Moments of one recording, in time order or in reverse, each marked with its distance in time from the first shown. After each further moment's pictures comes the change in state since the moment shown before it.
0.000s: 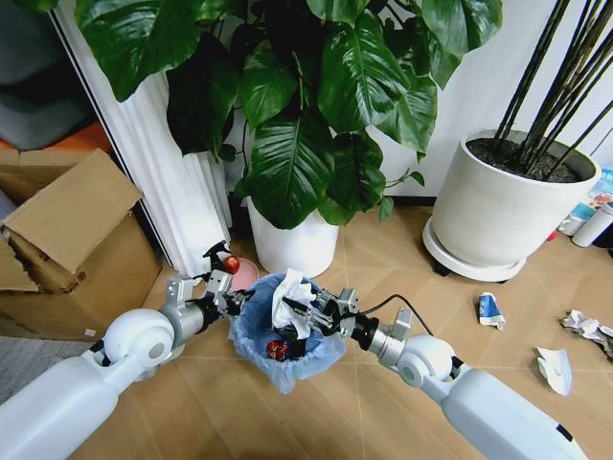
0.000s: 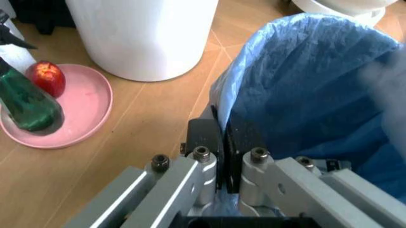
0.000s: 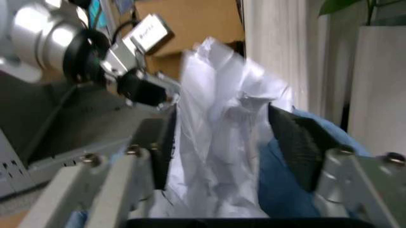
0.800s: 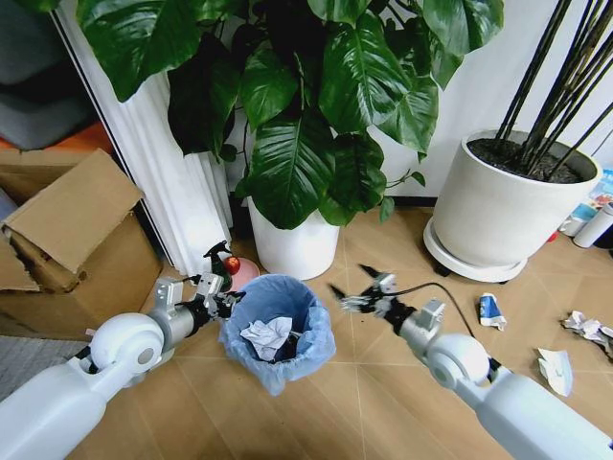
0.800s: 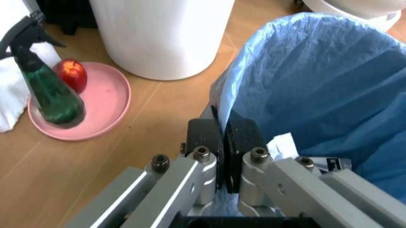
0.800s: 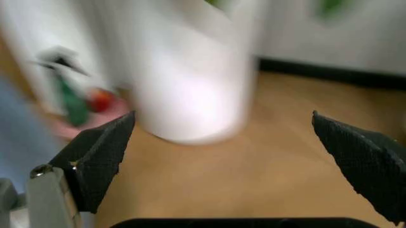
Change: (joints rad) left arm 0.086 0.013 -0.097 -0.032 0.015 0.005 -0.007; right arm -0.227 -0.049 0.260 0.026 -0.079 -0.151 0.584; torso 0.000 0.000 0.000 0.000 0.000
